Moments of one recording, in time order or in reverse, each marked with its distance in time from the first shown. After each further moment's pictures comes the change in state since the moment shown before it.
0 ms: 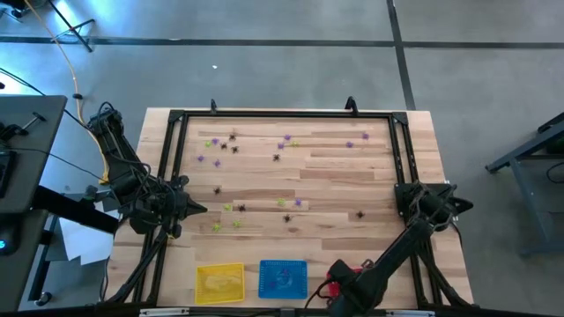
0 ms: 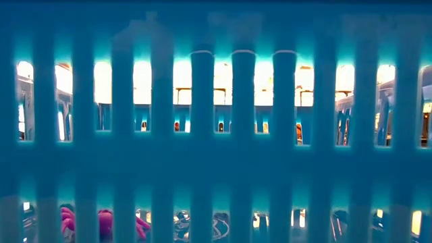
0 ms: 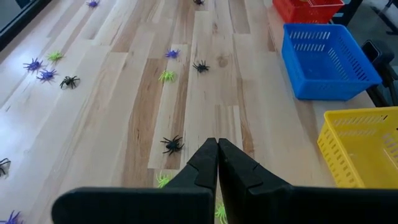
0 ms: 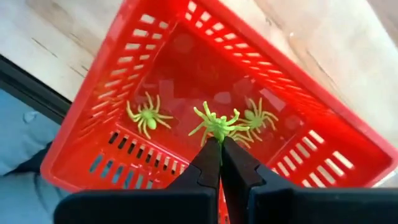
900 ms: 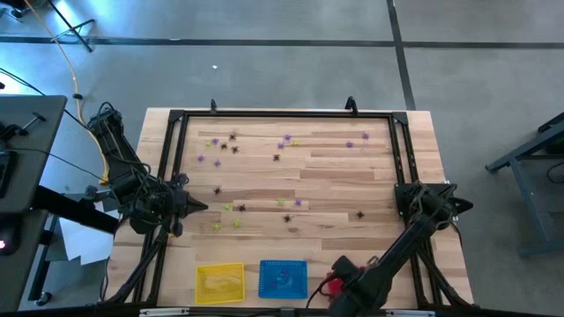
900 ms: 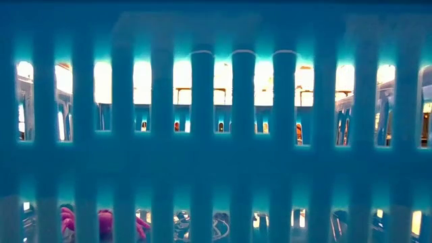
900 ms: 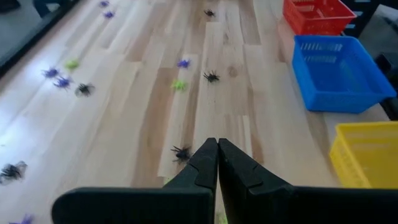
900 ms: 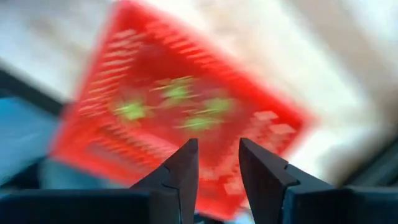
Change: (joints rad) left arm 0.000 0.000 0.000 0.000 -0.066 -0.002; right arm -0.009 -0.002 0.167 -0.291 0.015 0.040
